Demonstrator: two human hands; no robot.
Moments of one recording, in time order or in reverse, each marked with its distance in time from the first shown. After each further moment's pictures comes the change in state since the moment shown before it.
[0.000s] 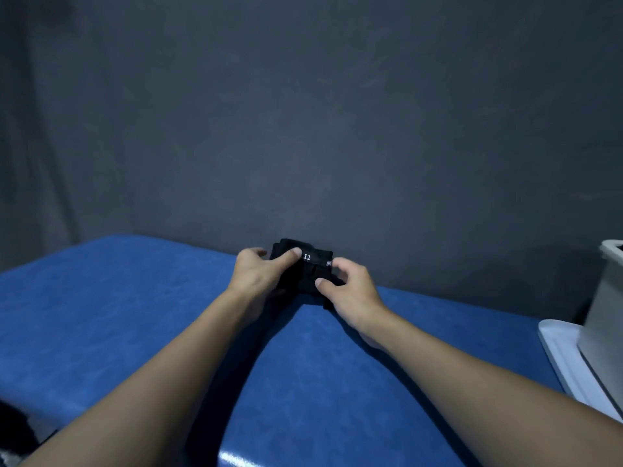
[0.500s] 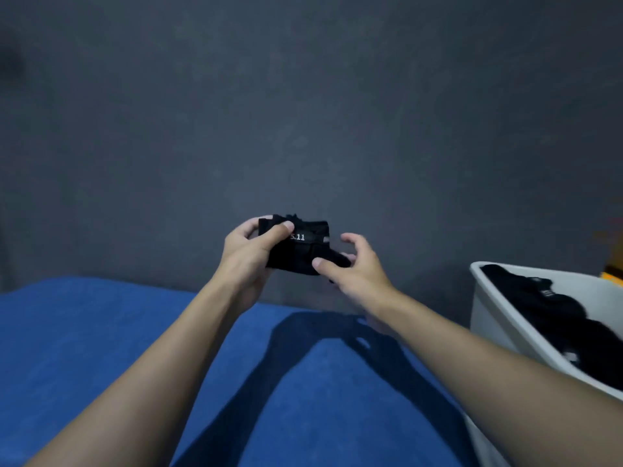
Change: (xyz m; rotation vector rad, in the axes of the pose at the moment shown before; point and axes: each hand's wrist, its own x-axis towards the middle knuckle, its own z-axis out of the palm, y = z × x) left_hand -0.061 0.098 0.062 -0.423 -0.234 0.216; right_hand -0.047 -0.072 -0.126 0.210 0.149 -0.032
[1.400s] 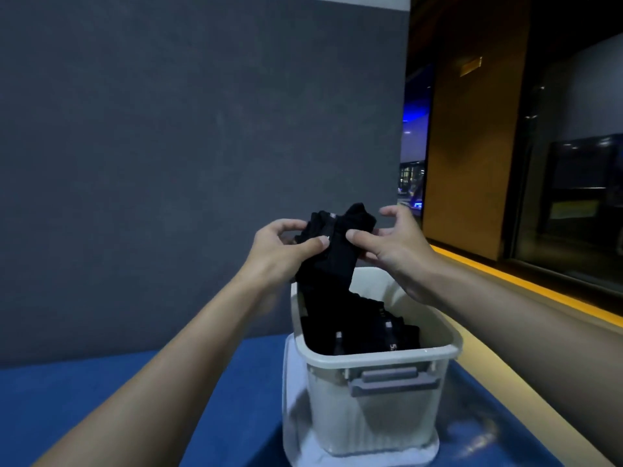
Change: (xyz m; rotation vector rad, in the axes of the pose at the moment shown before) left_hand -0.096 -0.004 0.248 0.213 -0.489 -0.019; right_hand -0.103 -0.072 -0.272 0.064 0.392 -0.080
